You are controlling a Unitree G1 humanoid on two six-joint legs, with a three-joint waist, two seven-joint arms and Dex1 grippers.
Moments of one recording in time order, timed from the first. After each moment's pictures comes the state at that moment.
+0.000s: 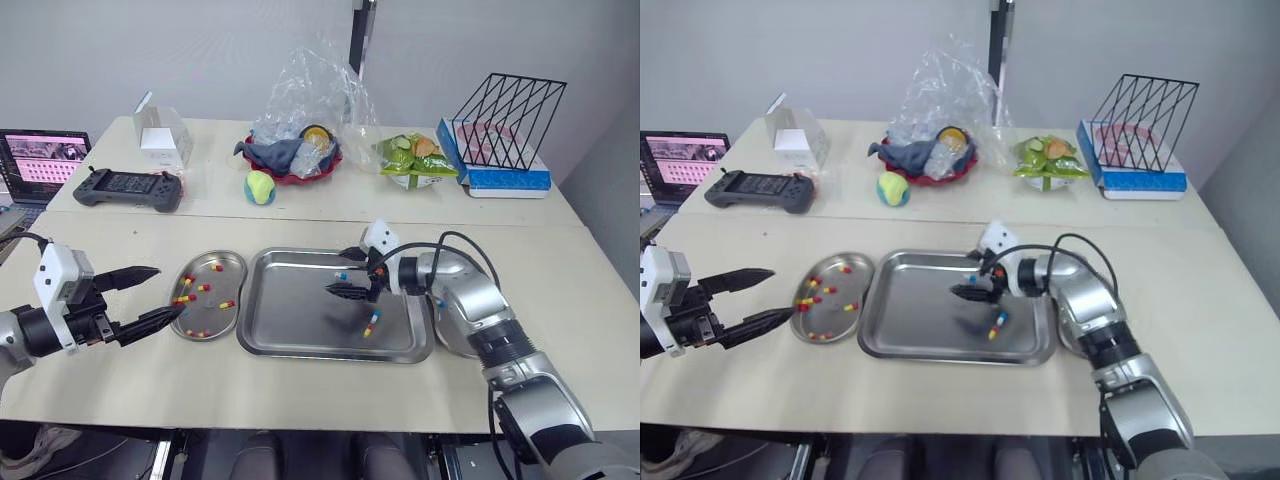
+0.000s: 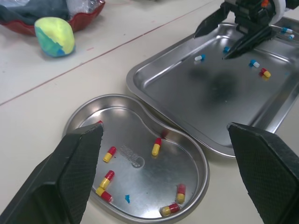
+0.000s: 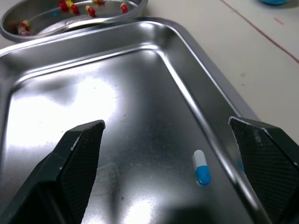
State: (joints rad) left arm 0.11 0.92 0.58 -0.27 -0.63 0.46 -1.11; right arm -0.71 -0.41 0.29 0.31 0.19 0.33 1.00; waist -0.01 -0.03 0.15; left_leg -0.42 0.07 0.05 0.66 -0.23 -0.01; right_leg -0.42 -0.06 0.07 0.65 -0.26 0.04
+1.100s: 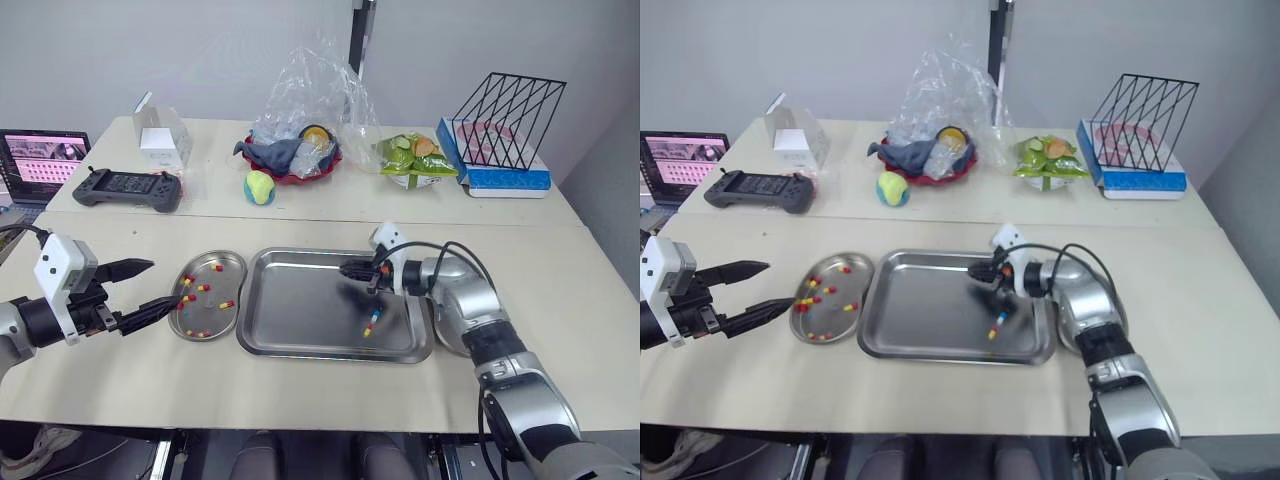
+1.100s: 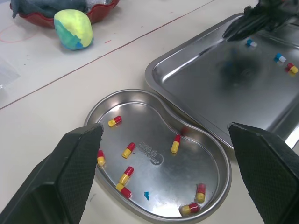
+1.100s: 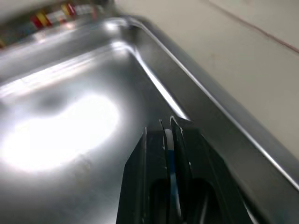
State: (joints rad) left arm 0.04 0.94 0.52 -0.23 -0.61 0.50 -1.06; right arm -0.69 -0.40 0.10 0.28 0.33 0.47 1.05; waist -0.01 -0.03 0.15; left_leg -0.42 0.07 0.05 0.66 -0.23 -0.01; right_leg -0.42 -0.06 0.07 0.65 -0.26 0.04
